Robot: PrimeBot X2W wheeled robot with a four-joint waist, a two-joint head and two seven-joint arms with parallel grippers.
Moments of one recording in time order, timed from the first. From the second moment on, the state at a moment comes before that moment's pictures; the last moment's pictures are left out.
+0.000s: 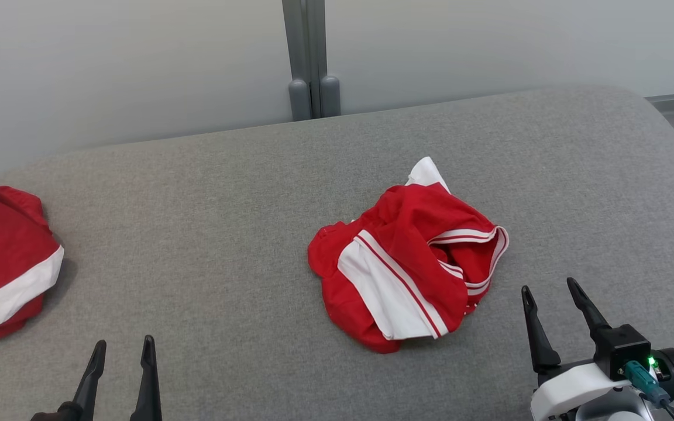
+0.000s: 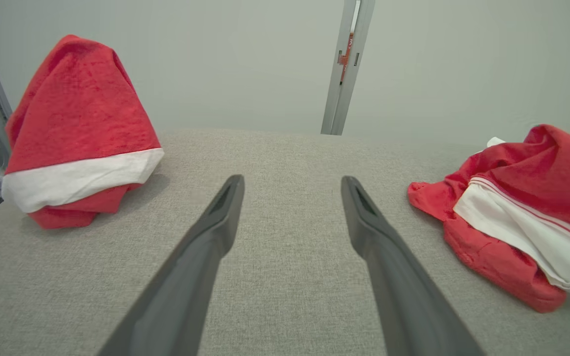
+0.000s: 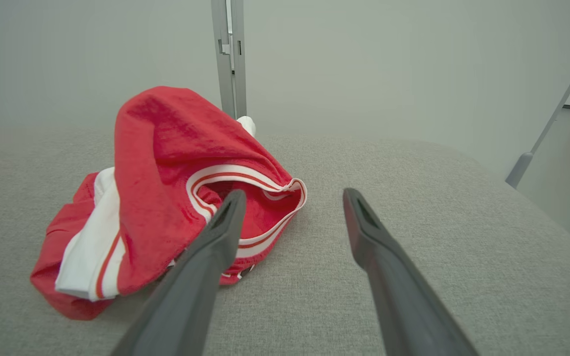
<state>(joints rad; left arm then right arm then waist) 0.20 0.11 0.03 0.07 -0.28 -0.13 -0.26 0.04 -0.05 -0.02 0.20 -0.03 0.13 -0.26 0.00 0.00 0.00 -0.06</state>
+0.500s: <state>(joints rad) 0.22 0.11 0.02 0.07 -0.29 -0.13 -0.26 0.04 -0.05 -0.01 0.20 -0.02 0.13 -0.26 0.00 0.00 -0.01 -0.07</state>
